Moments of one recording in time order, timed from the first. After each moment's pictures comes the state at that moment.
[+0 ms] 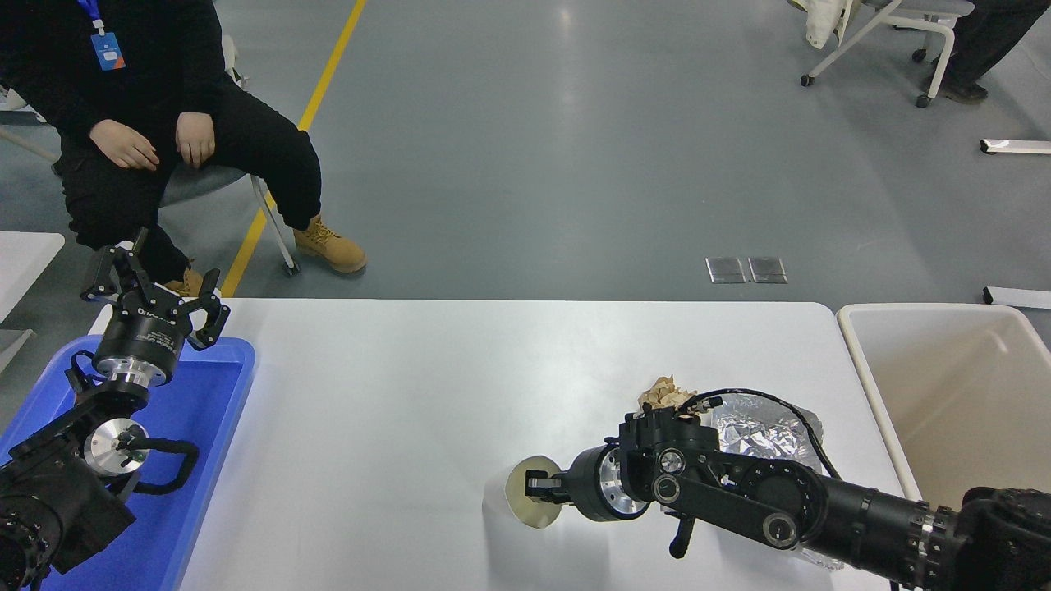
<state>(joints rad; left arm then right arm) -0.65 0.37 -0.68 -0.24 -0.08 -0.64 -0.64 0.77 -0.09 0.23 1.12 -1.15 0.26 -0.42</state>
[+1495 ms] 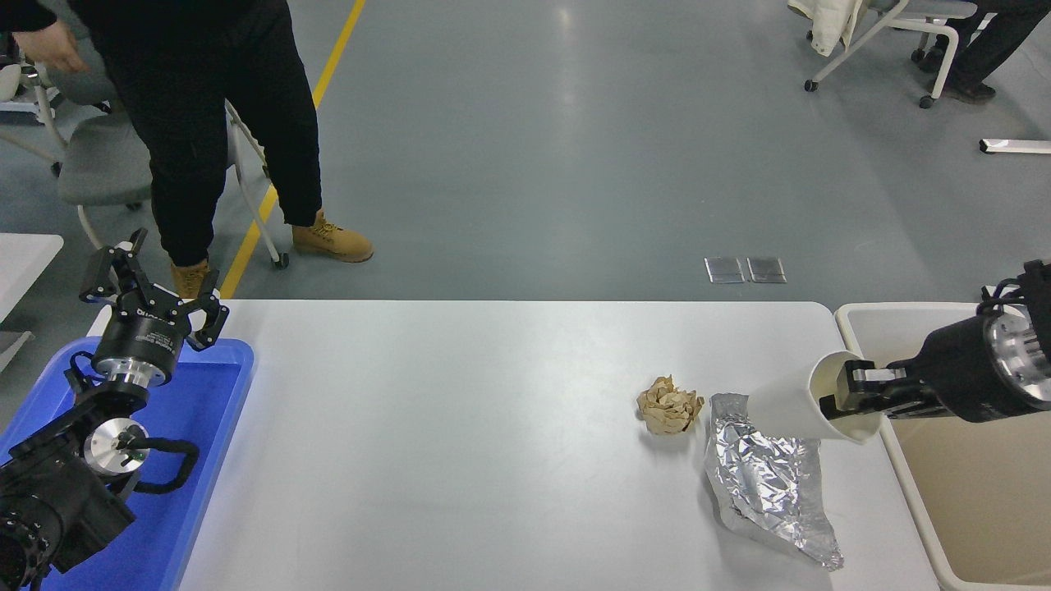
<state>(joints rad) -0.65 0.37 -0.67 -0.24 -0.08 -0.64 -0.64 1.16 -1.24 0.25 1.71 -0.67 0.75 -0.44</state>
